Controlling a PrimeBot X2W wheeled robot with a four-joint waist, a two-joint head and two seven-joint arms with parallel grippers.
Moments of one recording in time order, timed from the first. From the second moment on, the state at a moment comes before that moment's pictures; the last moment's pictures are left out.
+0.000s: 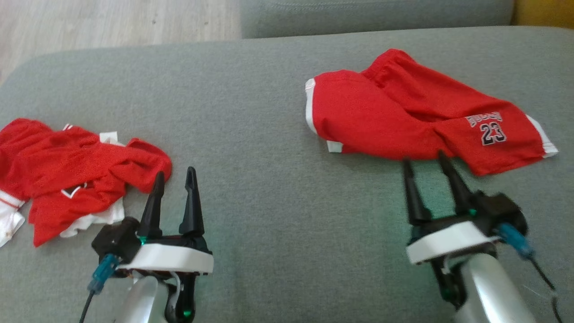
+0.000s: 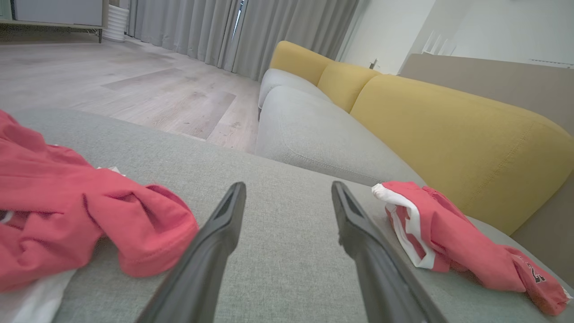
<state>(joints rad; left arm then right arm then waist) -0.18 0.04 -0.20 0.35 -0.45 -0.10 -0.25 -0.15 -0.05 0.13 0.31 0.17 0.13 -0.25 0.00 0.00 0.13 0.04</state>
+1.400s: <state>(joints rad) -0.24 0.04 -0.23 0.35 -0.48 -0.09 -0.25 -0.53 -0.06 0.18 0.76 -0.01 0.13 -0.13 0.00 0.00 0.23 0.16</state>
